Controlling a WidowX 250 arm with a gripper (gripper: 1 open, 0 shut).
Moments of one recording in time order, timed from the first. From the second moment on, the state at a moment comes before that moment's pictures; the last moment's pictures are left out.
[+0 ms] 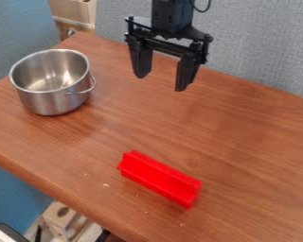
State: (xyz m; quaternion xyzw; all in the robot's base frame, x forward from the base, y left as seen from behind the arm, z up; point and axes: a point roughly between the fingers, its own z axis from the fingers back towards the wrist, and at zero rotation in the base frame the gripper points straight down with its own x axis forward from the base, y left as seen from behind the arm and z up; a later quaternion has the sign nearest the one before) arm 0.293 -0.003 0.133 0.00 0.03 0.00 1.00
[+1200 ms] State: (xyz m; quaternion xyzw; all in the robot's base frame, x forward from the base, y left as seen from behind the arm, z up) arm 0.245 -0.056 0.105 -0.02 0.00 0.33 0.94
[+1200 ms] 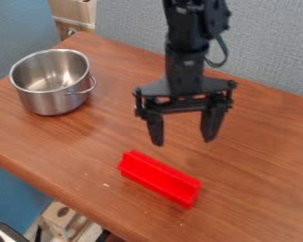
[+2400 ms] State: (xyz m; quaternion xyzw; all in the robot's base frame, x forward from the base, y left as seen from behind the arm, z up) arm 0.219 -0.083 0.038 -0.04 -0.10 0.61 0.79
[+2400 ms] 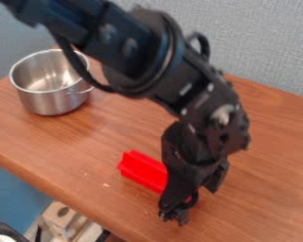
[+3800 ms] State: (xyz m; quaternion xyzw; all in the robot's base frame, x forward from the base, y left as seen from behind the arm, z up) arm 0.231 -0.068 0.024 -0.03 -0.13 0.64 0.76
